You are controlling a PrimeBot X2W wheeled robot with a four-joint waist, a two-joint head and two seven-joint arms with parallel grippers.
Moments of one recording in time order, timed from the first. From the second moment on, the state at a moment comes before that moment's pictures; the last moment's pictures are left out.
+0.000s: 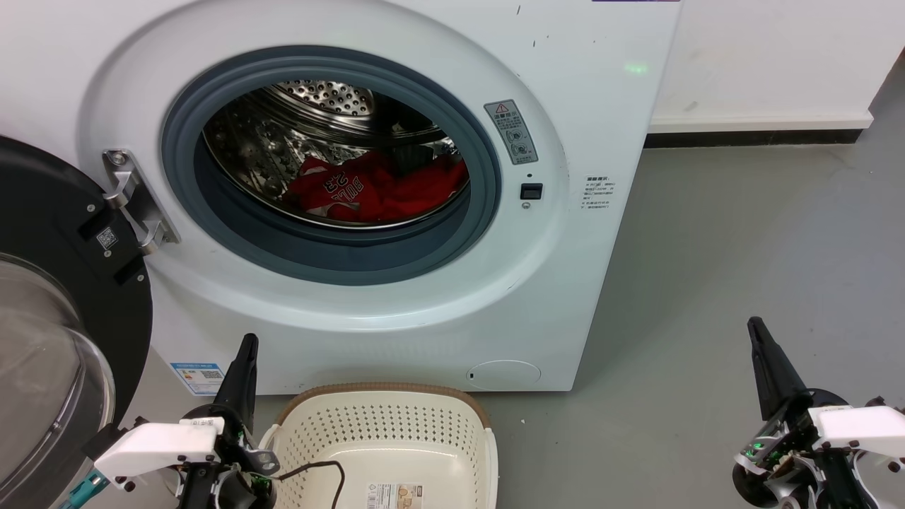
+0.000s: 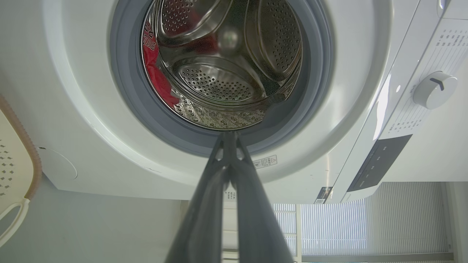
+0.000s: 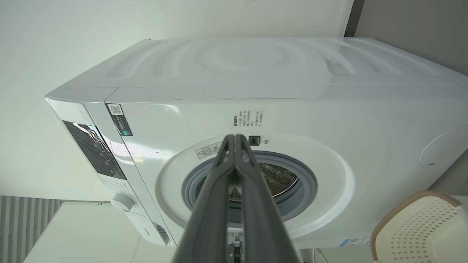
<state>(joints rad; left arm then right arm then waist) -0.11 0.05 0.11 0.25 -1.61 -0.13 0.11 -0.10 -0.05 -0.11 0.24 1.62 0.13 0.11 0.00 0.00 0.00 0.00</state>
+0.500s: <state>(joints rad) -0.11 0.05 0.11 0.25 -1.61 -0.13 0.11 -0.10 -0.05 -0.11 0.24 1.62 0.13 0.11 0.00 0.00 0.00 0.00</state>
